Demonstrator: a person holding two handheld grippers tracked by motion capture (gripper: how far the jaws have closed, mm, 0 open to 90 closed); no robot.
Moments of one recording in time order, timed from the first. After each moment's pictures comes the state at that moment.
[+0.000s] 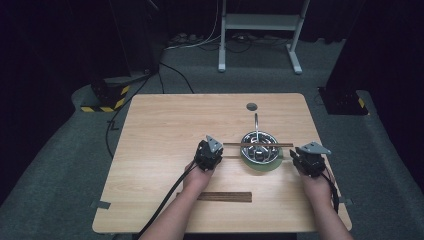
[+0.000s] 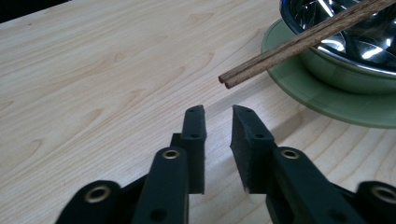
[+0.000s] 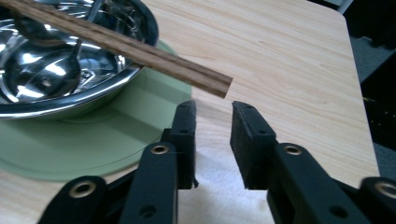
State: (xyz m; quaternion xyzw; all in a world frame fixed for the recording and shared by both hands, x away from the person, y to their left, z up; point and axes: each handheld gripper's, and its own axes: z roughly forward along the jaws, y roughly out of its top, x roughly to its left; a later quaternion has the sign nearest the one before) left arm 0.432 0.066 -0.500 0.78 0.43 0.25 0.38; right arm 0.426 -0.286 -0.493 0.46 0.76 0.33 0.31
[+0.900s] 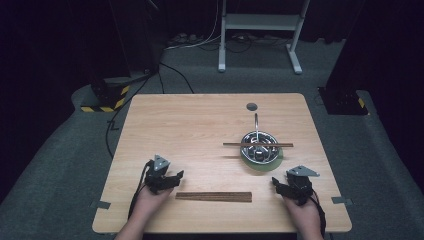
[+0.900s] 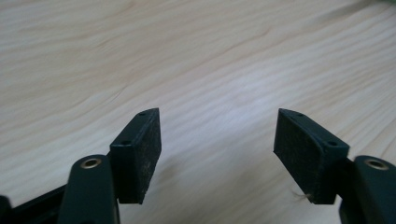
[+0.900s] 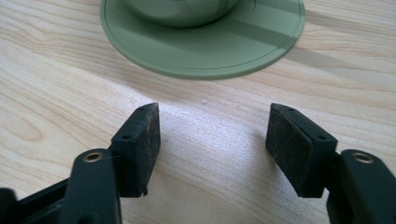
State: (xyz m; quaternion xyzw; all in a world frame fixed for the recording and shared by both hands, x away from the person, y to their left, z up) left arm 0.360 0.215 -0.513 0.76 0.49 0.21 0.36; right arm 0.363 -0.248 -0.522 0.49 0.78 0.33 0.22
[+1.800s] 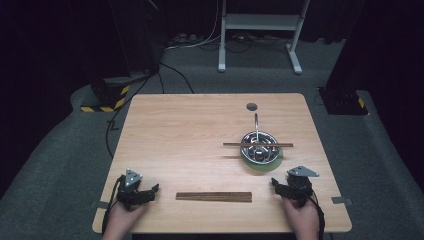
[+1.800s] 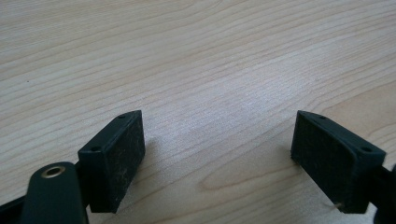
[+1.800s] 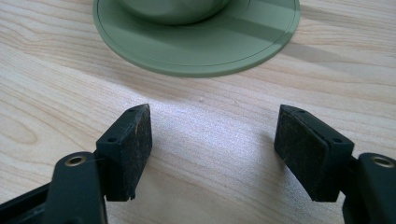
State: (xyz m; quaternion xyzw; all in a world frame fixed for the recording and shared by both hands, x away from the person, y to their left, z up) left arm 0.316 0.283 -0.530 0.75 0.53 0.23 0.33; right arm 0.361 -0.246 -0.522 0.50 0.77 0.33 0.22
